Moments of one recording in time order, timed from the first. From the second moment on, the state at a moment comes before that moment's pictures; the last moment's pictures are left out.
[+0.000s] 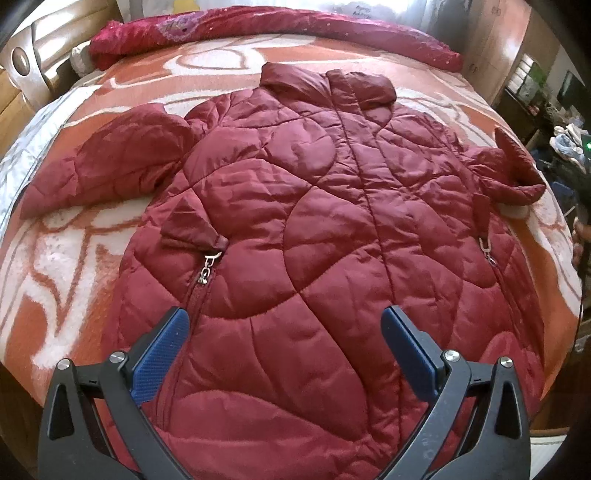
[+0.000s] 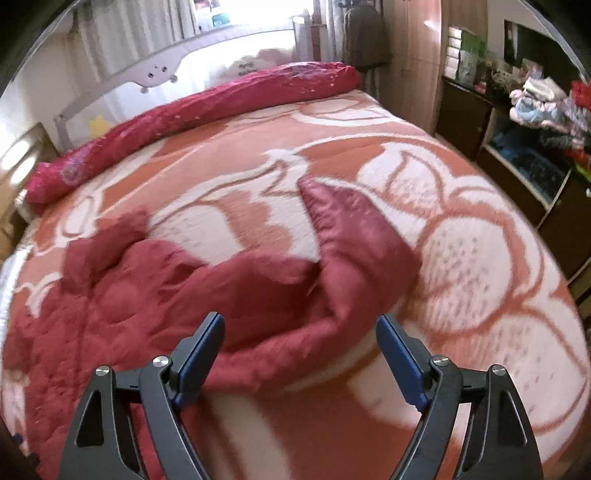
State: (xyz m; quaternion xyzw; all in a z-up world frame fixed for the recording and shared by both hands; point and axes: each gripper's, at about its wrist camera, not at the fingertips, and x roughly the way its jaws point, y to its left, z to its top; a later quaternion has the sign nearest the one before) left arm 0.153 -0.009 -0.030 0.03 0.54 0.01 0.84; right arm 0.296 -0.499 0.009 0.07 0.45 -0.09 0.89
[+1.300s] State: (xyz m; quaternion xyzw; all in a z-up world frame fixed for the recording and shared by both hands) left arm 0.218 0.022 -0.036 -0.14 0.56 -0.13 0.80; right arm 0.275 -0.230 -0.017 -0.05 0.45 0.24 0.86
